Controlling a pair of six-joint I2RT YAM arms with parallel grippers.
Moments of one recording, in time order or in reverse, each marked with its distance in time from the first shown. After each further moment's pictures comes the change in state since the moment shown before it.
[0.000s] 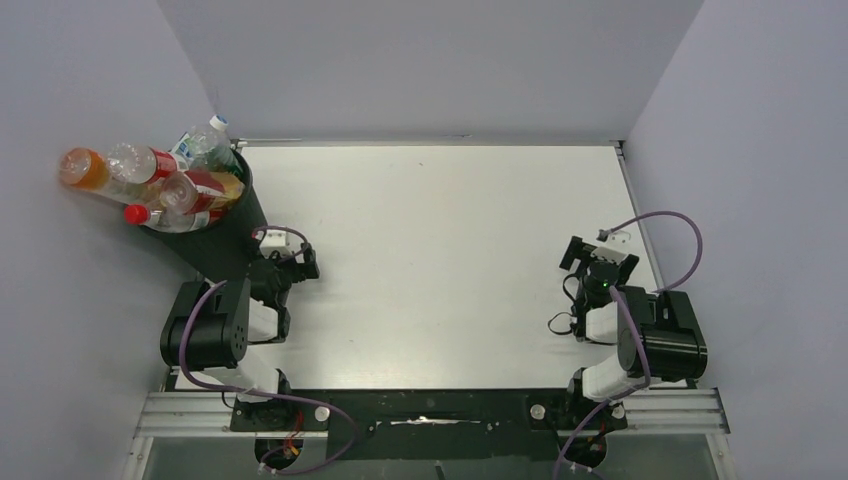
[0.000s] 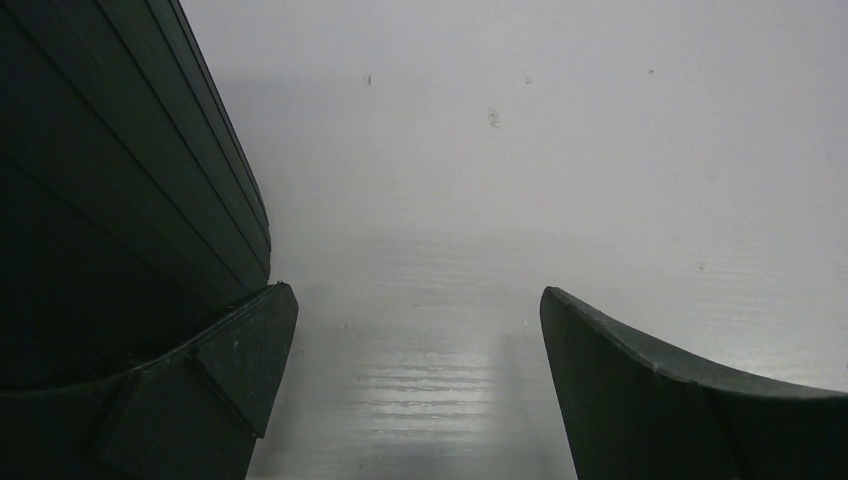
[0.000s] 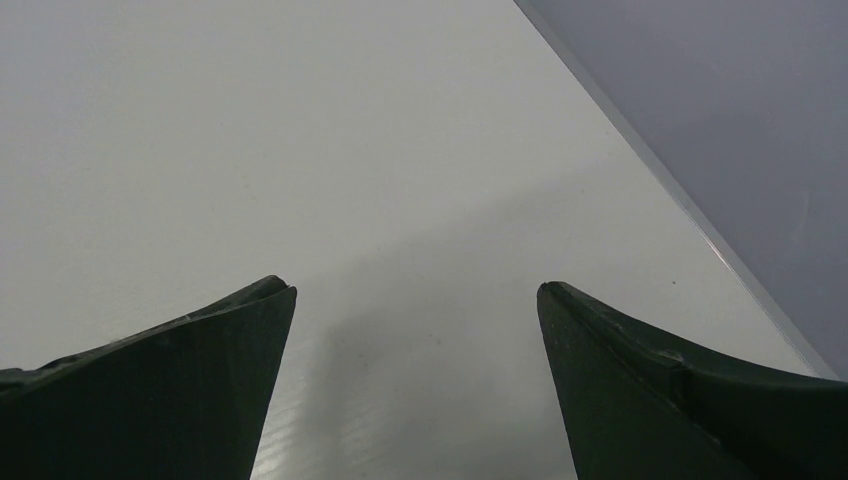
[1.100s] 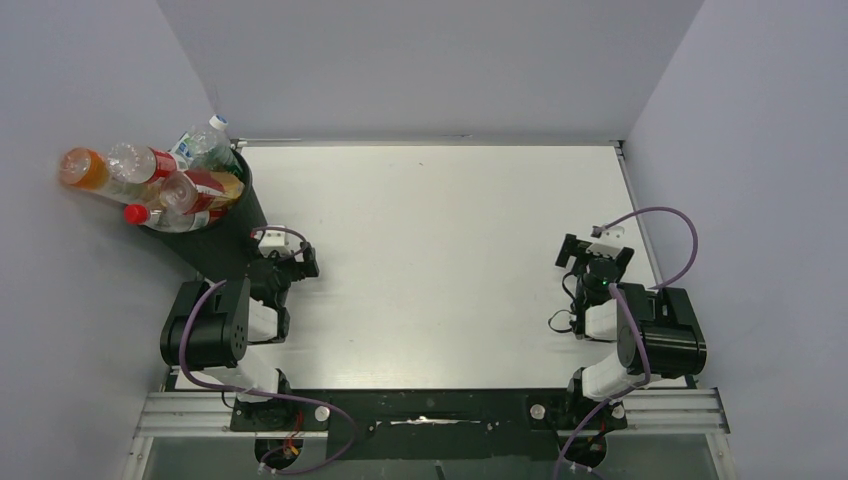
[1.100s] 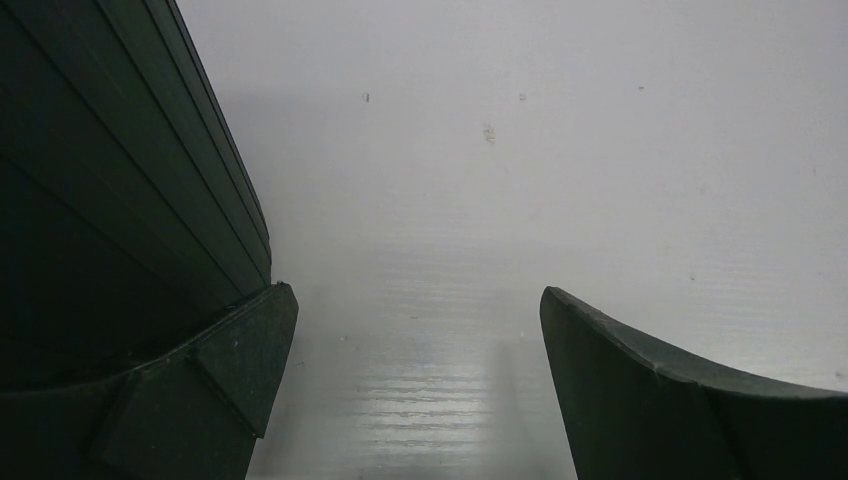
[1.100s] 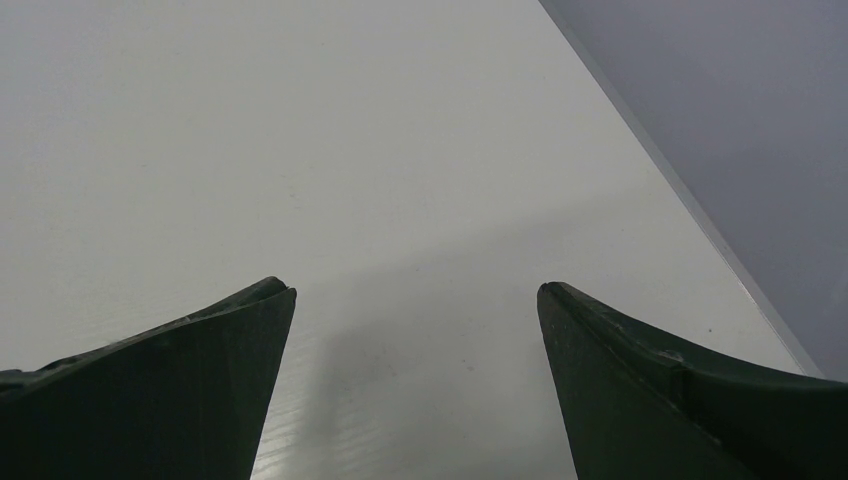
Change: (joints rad) left arm 0.005 0.004 -0.002 0.043 0.018 -0.002; right arm 0.011 0.028 0.002 0.064 -0.083 -0.047
